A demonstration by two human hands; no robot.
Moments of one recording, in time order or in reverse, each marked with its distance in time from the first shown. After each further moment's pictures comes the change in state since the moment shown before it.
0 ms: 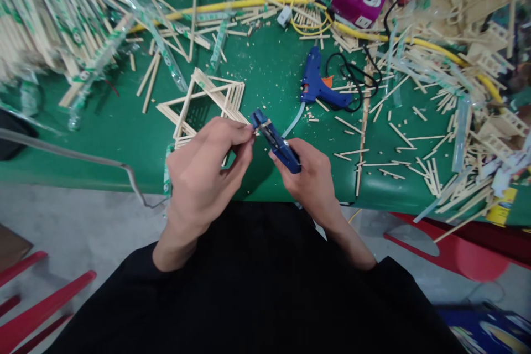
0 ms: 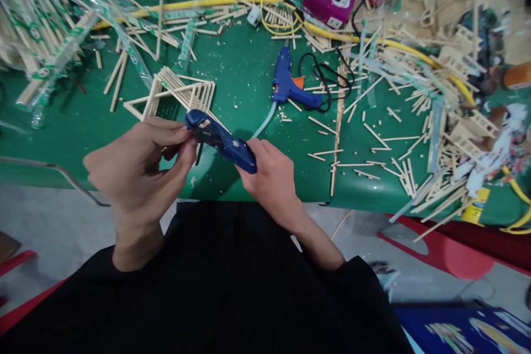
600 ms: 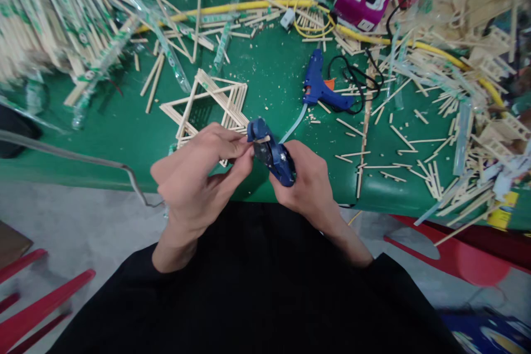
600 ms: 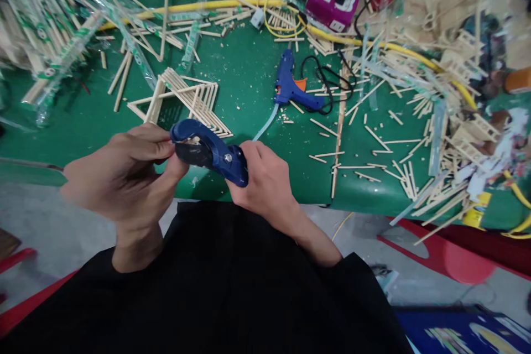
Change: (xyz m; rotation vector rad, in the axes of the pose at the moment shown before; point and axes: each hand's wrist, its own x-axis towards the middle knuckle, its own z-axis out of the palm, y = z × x) left_hand -0.005 -0.004 0.001 -0.210 0.150 0.057; right_hand 0.001 -0.015 -0.003 -0.009 0.018 -0.127
